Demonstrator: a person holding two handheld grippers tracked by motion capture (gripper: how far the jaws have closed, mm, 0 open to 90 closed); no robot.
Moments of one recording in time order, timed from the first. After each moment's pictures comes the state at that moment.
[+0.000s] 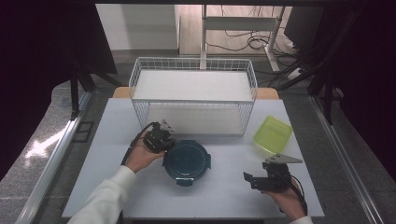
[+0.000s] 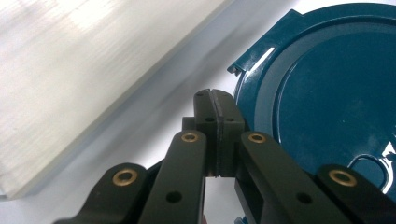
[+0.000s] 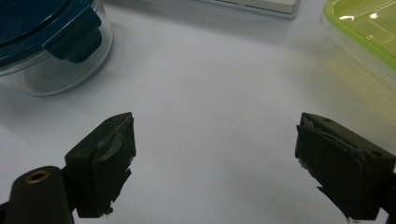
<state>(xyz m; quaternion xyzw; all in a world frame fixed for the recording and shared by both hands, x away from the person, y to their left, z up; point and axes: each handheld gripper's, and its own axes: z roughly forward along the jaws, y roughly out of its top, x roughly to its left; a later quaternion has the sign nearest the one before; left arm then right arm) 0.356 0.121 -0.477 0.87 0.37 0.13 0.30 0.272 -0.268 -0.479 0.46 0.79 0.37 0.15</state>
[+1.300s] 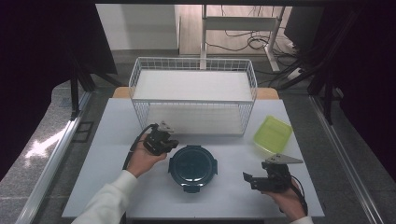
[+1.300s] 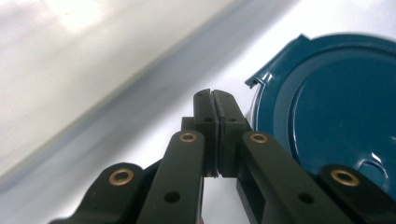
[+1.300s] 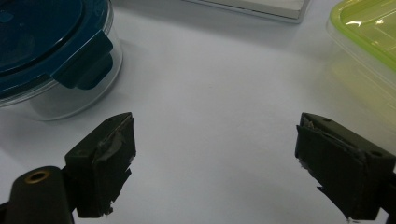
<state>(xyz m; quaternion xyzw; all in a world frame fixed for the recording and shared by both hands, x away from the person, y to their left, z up) 0.343 0.126 -0.467 0.84 0.40 0.12 0.34 0.271 -0.268 -0.477 0.45 0.80 0.38 0.14</state>
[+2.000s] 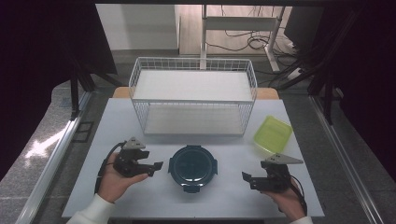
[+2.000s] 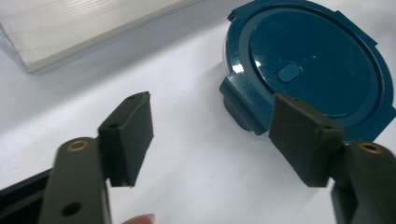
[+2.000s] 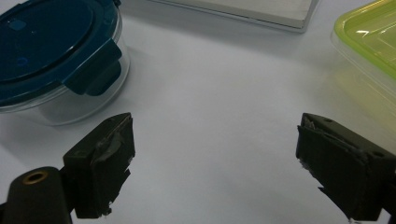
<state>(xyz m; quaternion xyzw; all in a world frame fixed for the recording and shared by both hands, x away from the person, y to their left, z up) 0.262 0.177 -0.455 0.80 0.46 0.10 0.37 0.270 -0.266 -0.475 0.44 0.79 0.39 0.15</state>
